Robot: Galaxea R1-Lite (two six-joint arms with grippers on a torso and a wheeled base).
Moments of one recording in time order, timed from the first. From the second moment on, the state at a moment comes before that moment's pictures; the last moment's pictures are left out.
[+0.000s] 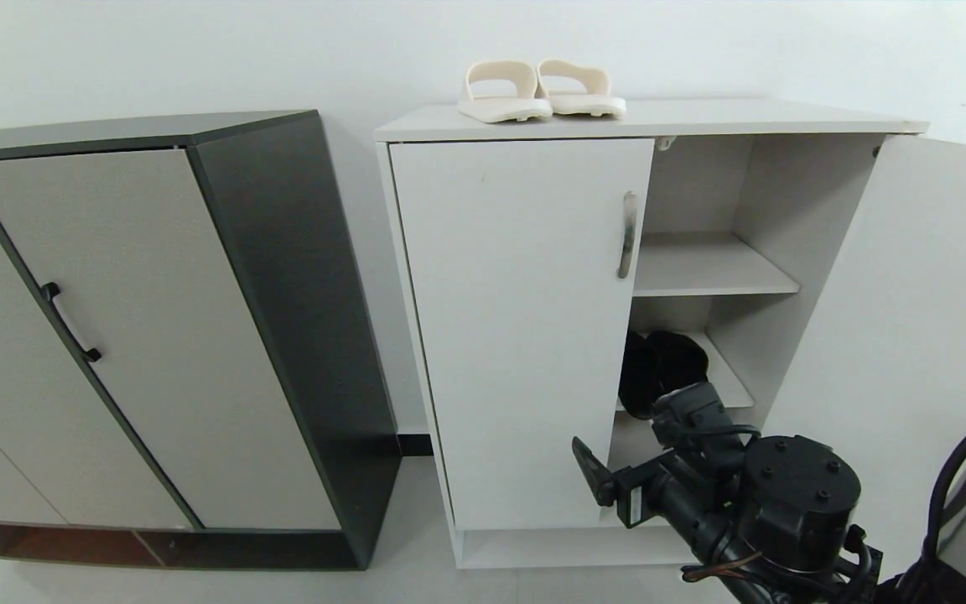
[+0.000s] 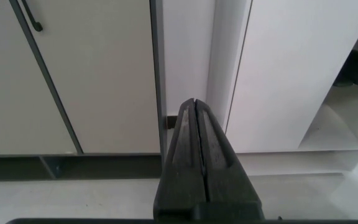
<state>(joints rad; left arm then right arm) 0.00 0.00 0.00 0.00 0.02 0.00 0.83 1.99 -0.42 -1.49 -0.40 -0.01</state>
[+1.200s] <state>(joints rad) 0.00 0.00 0.00 0.00 0.02 0.00 0.83 1.99 -0.41 -1.49 -0.40 -0.01</state>
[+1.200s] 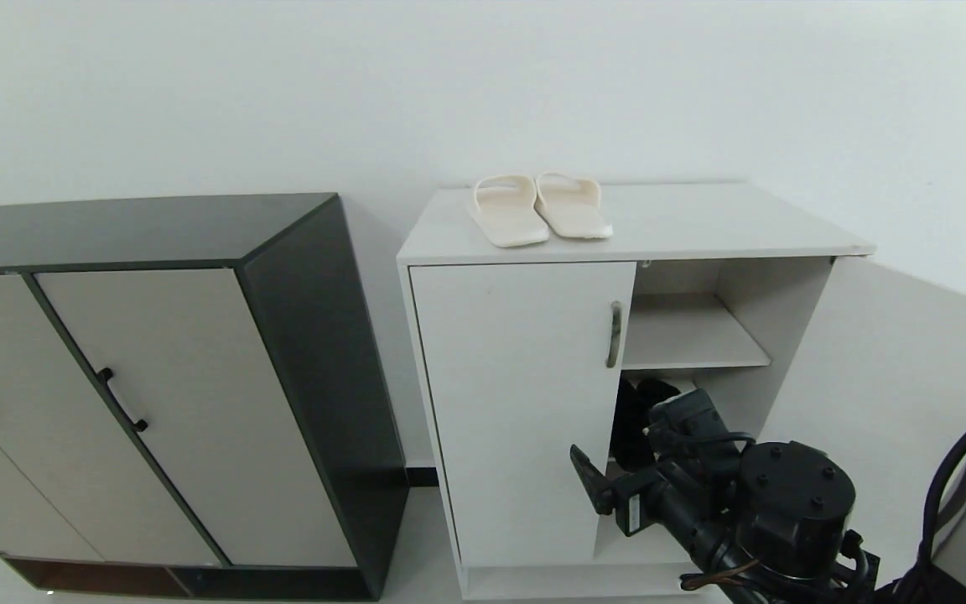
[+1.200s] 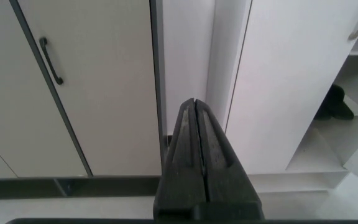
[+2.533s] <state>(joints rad) 0.00 0.00 0.00 0.00 0.02 0.00 0.81 1.98 -0.47 -1.39 -0.42 -0.08</state>
